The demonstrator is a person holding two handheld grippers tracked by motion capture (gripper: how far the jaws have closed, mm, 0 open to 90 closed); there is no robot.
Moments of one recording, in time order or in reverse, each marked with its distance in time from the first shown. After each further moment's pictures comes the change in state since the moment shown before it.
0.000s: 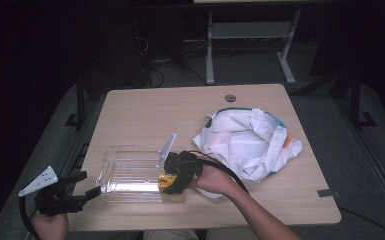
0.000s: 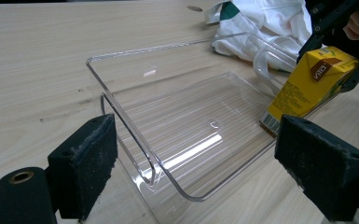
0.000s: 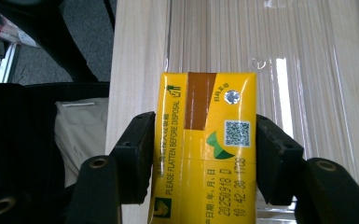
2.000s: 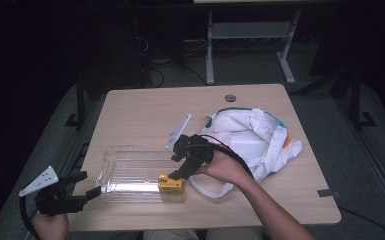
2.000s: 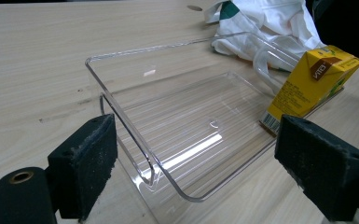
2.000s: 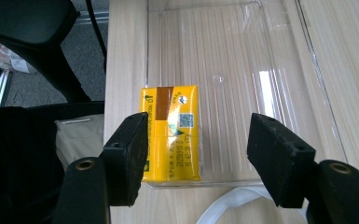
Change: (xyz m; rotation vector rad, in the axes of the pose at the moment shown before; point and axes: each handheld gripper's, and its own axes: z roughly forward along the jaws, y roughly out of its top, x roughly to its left) left arm 0.000 0.001 0.000 0.004 -0.001 0.010; right arm -0.010 -0.001 -0.054 -0.081 -0.061 0.048
